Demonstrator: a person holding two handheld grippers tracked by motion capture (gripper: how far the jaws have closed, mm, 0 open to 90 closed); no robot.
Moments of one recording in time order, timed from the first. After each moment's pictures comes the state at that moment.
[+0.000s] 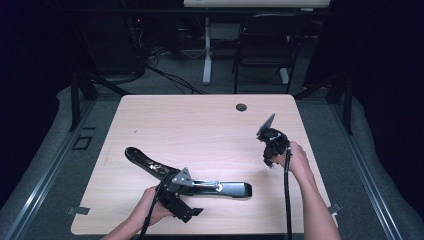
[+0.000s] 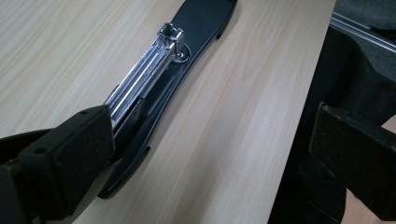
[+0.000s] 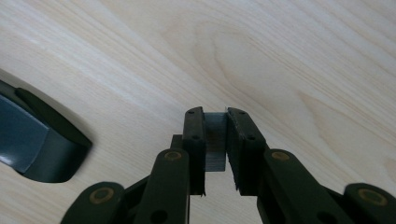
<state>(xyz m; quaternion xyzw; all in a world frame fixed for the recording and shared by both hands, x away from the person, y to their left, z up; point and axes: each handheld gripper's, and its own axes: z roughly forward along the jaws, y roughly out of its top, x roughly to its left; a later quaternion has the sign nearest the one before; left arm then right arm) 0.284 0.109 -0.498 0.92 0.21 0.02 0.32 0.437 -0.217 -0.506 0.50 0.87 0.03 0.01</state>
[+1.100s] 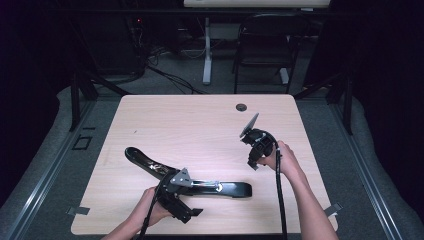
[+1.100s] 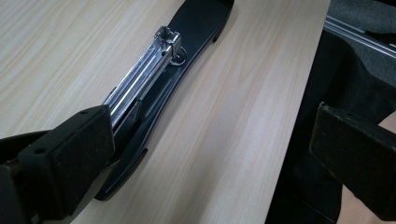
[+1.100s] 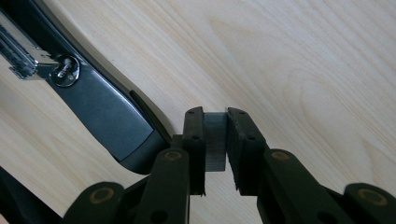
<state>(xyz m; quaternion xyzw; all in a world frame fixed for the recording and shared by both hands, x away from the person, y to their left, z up) 0.283 0.111 -0.498 0.92 0.21 0.02 0.33 0.419 -0.168 -0.481 0.41 0.91 0.07 -0.01</state>
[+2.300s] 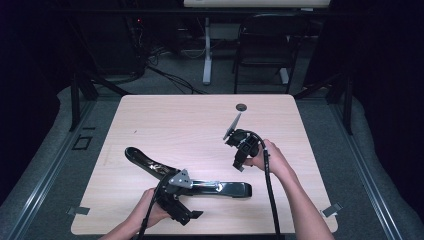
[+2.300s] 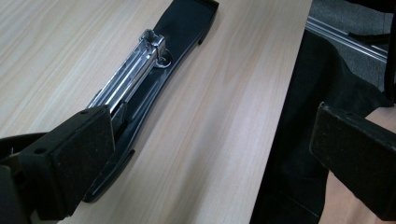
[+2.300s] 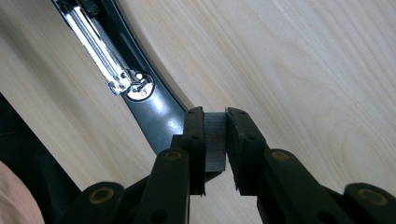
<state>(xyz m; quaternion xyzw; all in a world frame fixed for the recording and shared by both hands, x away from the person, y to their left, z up) 0.277 0.114 -0.495 0.92 0.20 0.00 0.34 0.406 -0.123 -0.463 0.34 0.94 0.09 -0.03</state>
